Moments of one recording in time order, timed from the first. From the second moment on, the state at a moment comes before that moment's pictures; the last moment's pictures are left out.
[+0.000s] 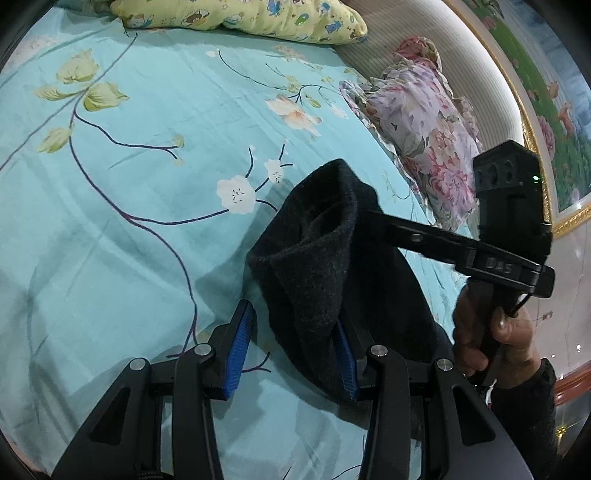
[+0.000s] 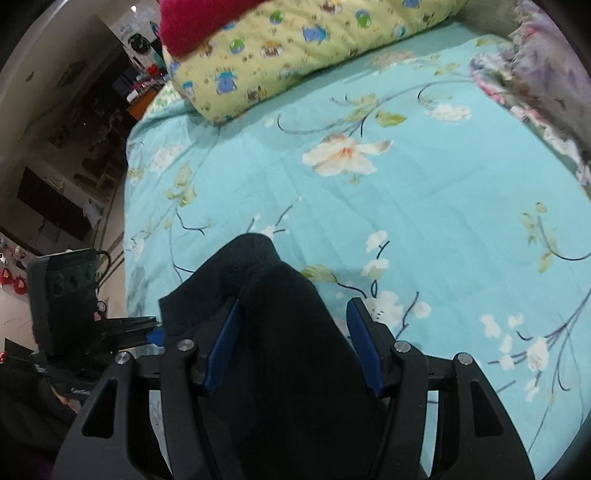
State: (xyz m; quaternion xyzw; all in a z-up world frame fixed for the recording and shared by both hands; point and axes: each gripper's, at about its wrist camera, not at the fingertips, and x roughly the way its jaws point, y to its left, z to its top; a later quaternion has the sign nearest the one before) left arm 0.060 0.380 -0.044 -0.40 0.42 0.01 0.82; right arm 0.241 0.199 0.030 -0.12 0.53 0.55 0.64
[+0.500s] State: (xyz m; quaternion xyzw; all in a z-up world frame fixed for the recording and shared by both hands) left arm 0.070 0.373 -0.027 -0.39 0.40 0.00 0.83; right arm 0.241 0.183 0.045 -0.07 0.52 0.56 0.64
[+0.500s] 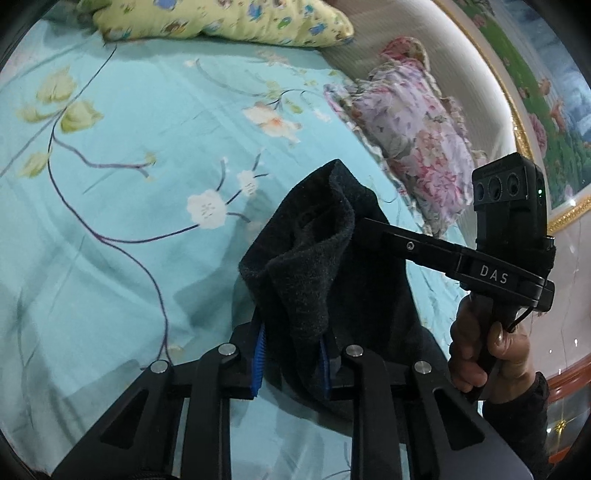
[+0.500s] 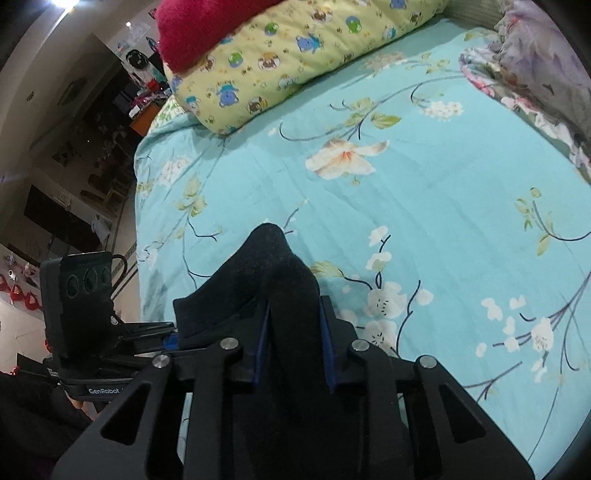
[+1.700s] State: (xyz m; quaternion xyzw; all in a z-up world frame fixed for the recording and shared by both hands) left arm 0.052 0.107 0.121 -0.16 0.37 -0.24 0.88; right arm 0.190 -0.101 0.137 0.10 0.40 0.48 0.78
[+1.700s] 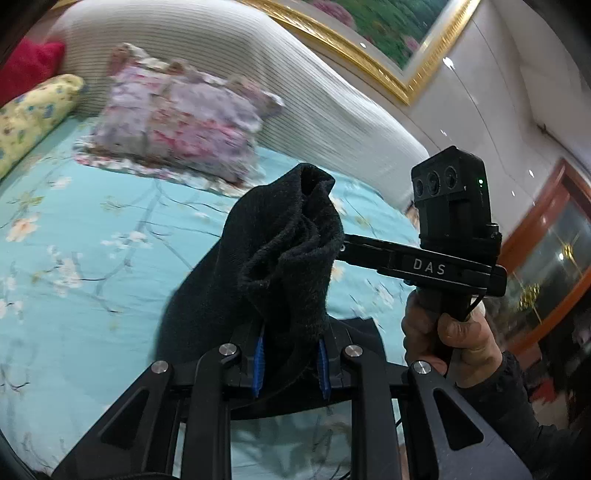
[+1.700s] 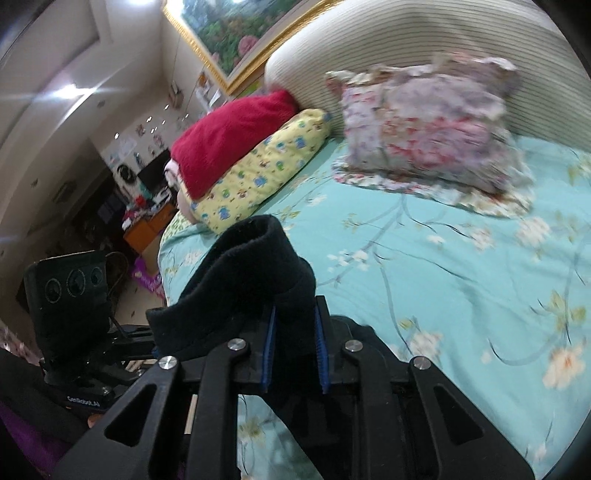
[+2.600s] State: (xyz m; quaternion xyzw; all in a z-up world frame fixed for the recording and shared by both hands) left arm 0.069 -0.054 0.047 -0.03 0.45 -0.31 0.84; right arm 0.153 -0.253 0.050 0.23 0.41 0.37 0.80
